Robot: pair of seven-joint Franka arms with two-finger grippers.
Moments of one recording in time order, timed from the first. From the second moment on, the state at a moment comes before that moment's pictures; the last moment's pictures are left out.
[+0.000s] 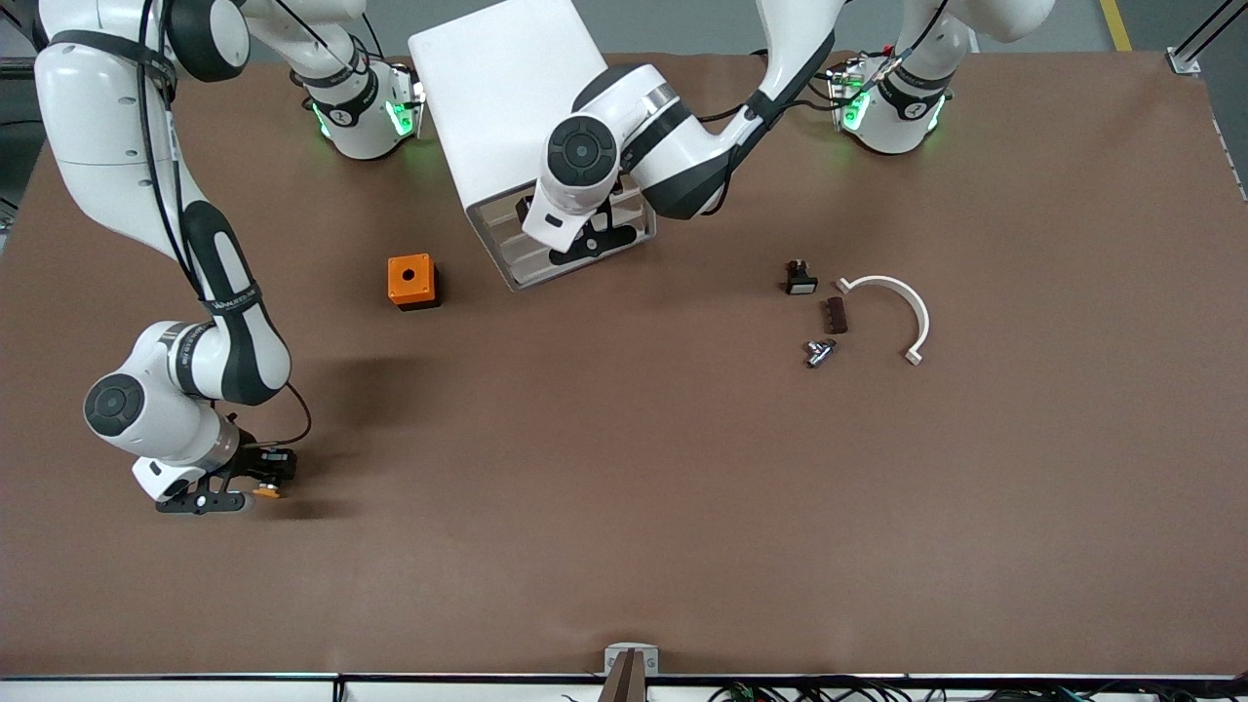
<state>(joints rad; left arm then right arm) -0.84 0.59 -0.16 -1.42 -0.39 1.87 -1.16 -0.02 0.74 -0.08 -1.67 0.06 2.48 -0.15</state>
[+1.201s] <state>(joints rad) -0.66 0.53 -0.14 -1.42 -0.37 1.87 -1.16 0.01 0.01 -0.06 -1.85 0.06 1.79 -0.03</state>
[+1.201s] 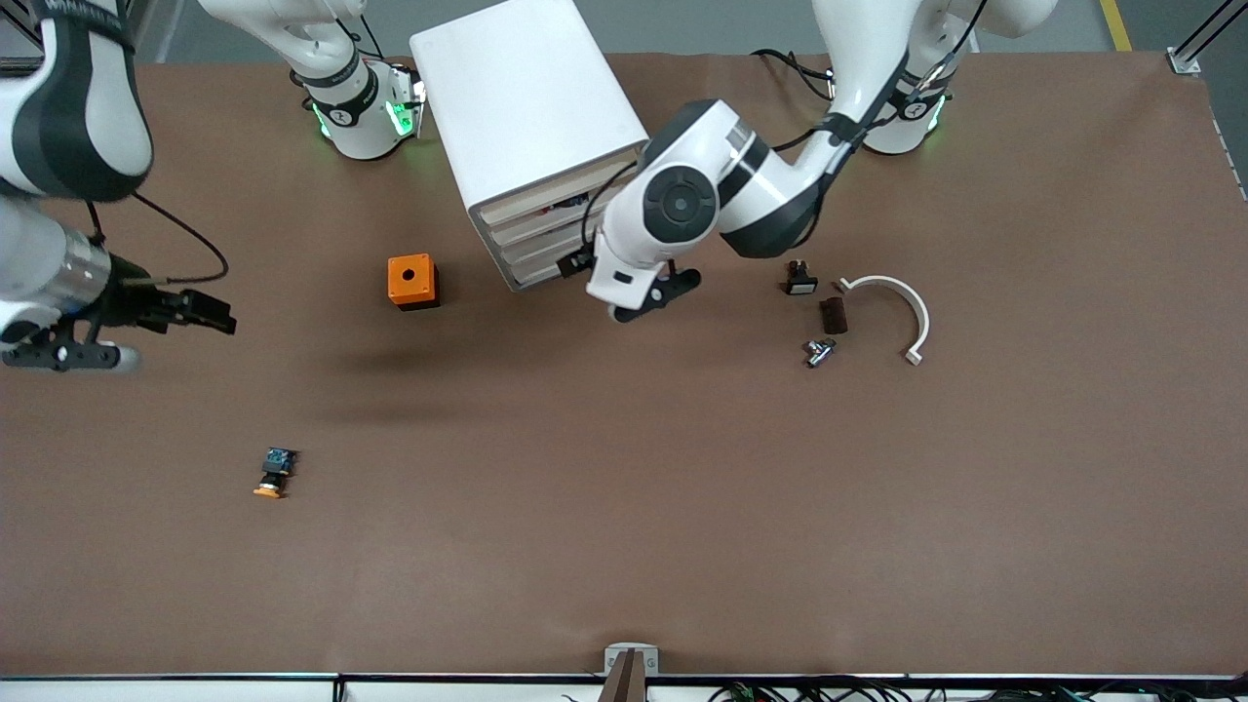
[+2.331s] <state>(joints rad) -0.25 0.41 -0.14 -1.42 -0.06 1.76 -0.85 0.03 -0.04 -0.07 -1.64 -0.01 1.53 -0.02</state>
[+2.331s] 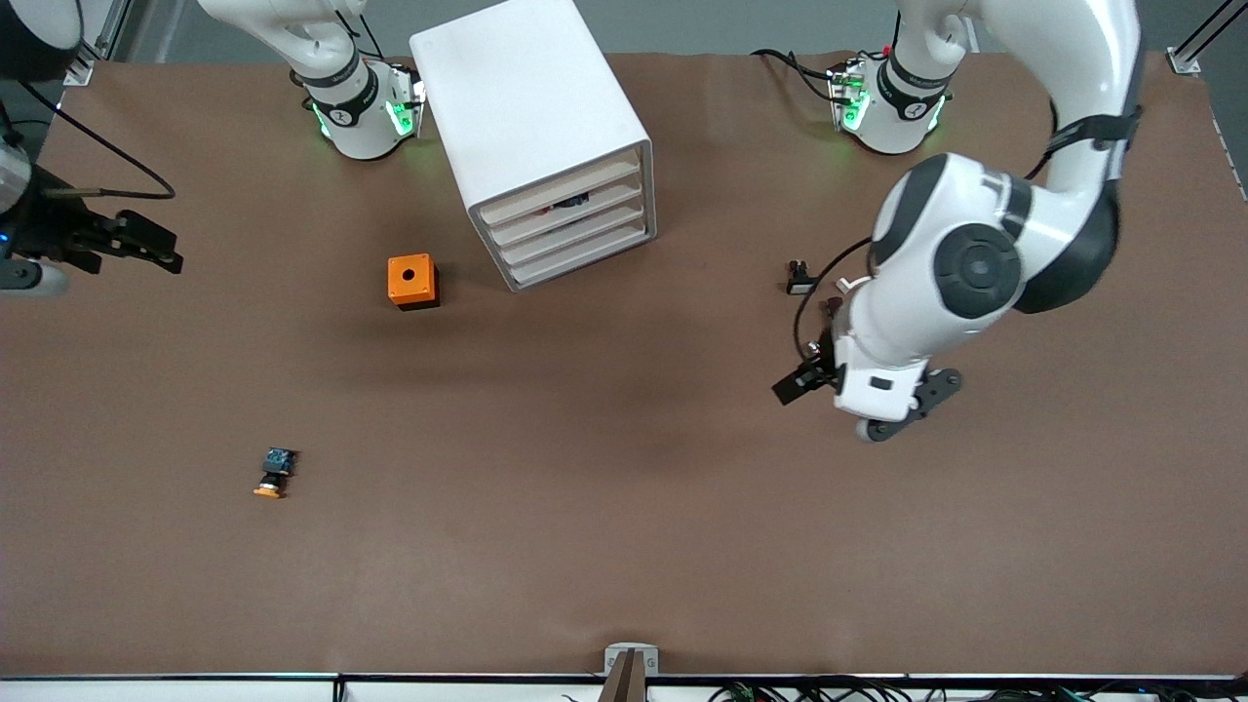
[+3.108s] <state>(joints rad) 0.04 0.19 -0.14 -1.52 -0.06 1.56 -0.32 0.04 -0.09 -0.07 -1.58 -0.01 1.42 -0.01</state>
